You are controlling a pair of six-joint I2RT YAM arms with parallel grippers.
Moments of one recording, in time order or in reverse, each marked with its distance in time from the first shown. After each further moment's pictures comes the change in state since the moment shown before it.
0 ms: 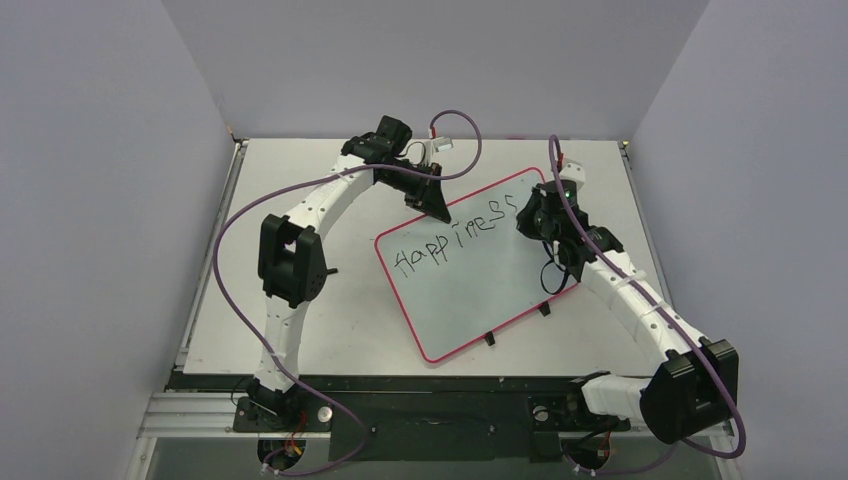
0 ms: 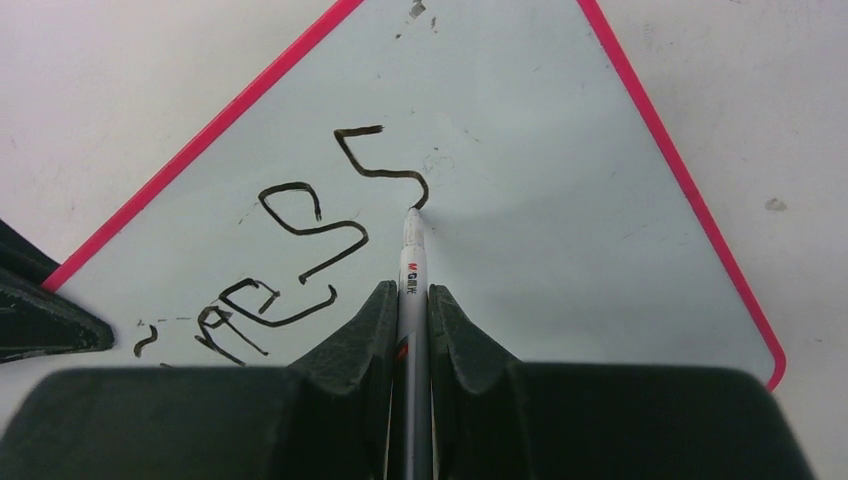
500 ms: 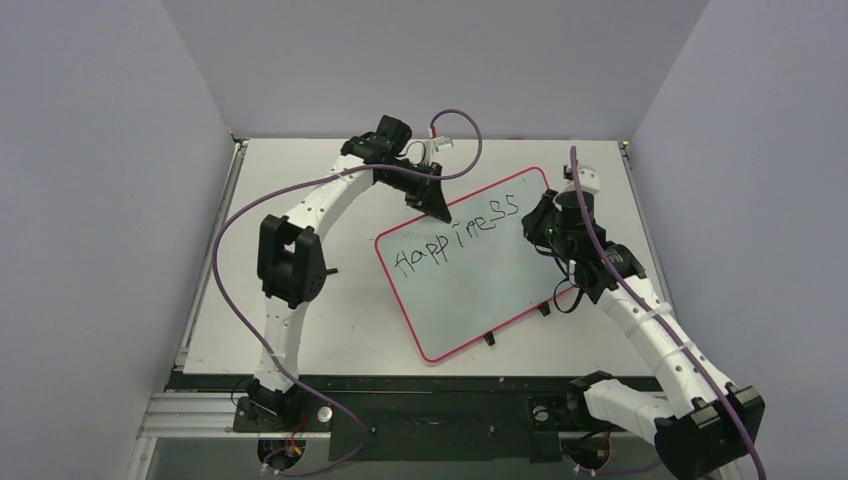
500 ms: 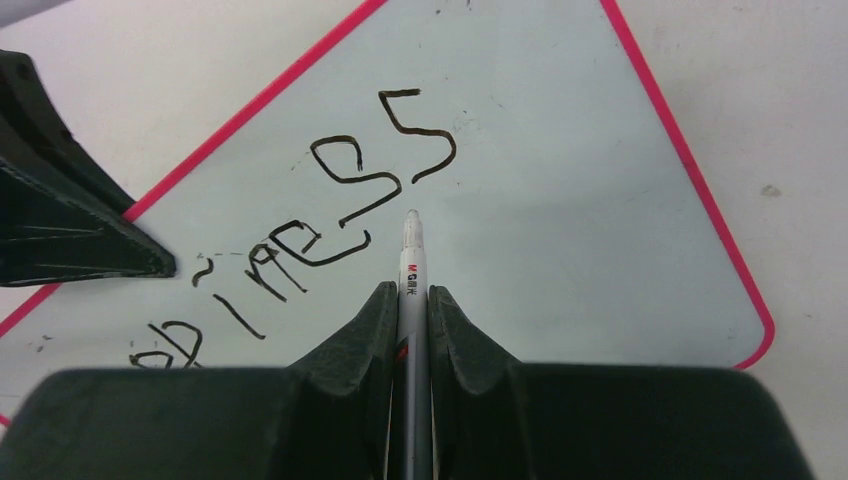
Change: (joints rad) left arm 0.001 -0.006 -0.003 0.003 0.012 0.001; right arm 0.031 -0.162 -0.024 -0.073 -0.017 0.000
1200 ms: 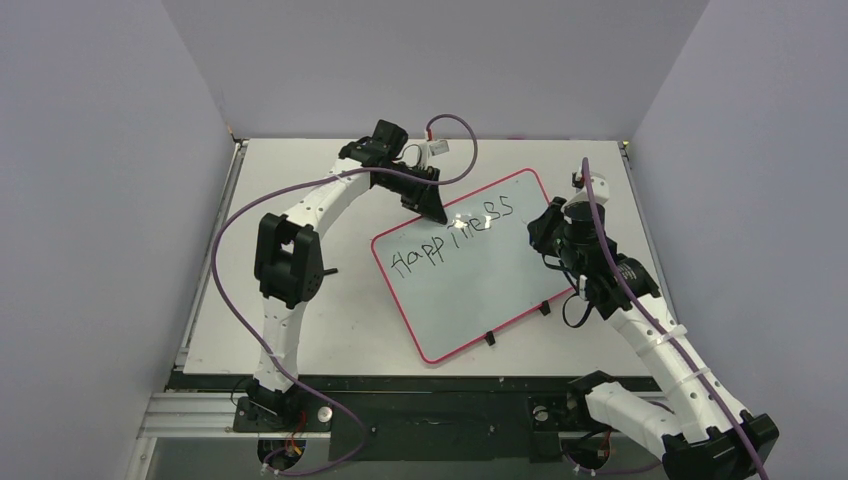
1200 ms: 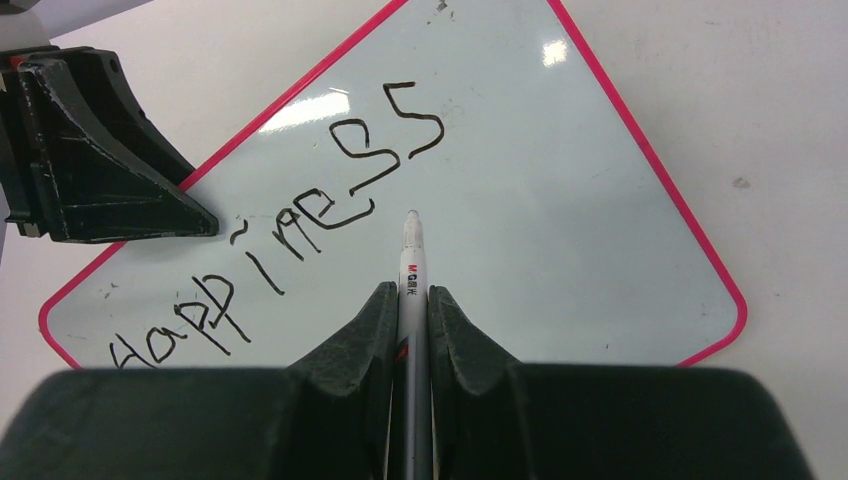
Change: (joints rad) left arm 0.018 -0.013 -0.082 0.081 -0.048 0.050; right arm 0.025 -0.132 -0.015 -0.065 0.032 0.000
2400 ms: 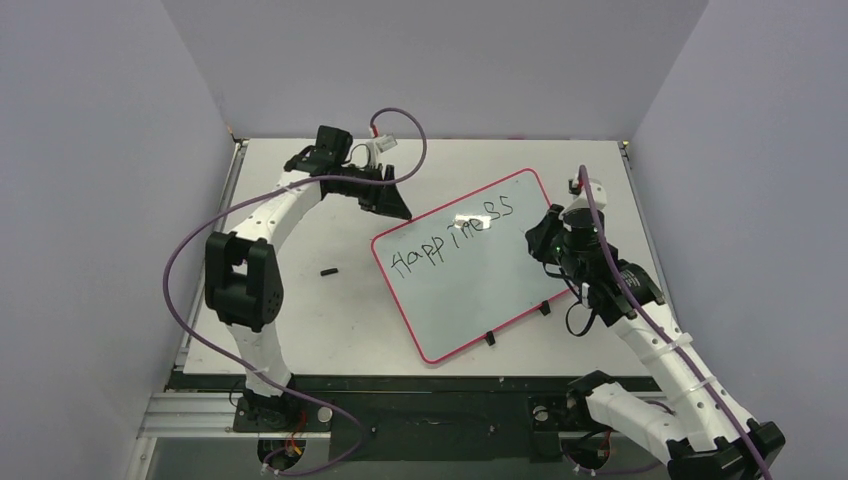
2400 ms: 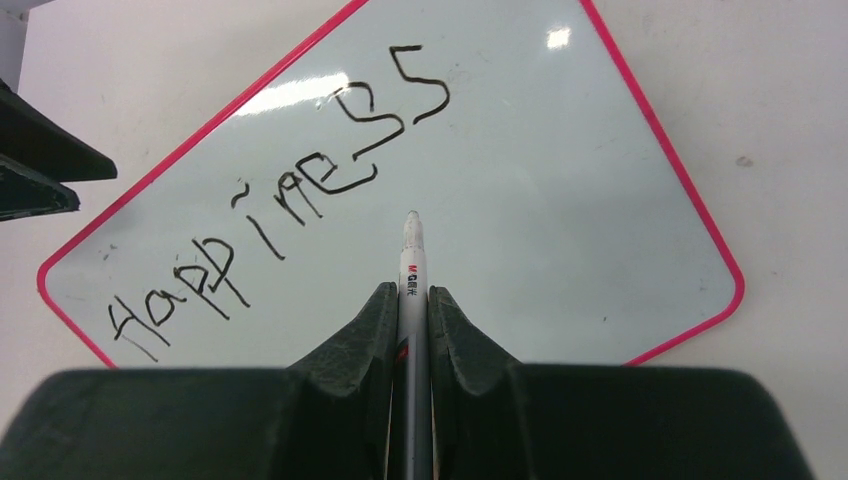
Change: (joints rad) left arm 0.178 -0.276 -0.345 0.161 0.044 -0.026; right arm 0.028 -0.038 -0.003 -0.061 -0.004 -0.005
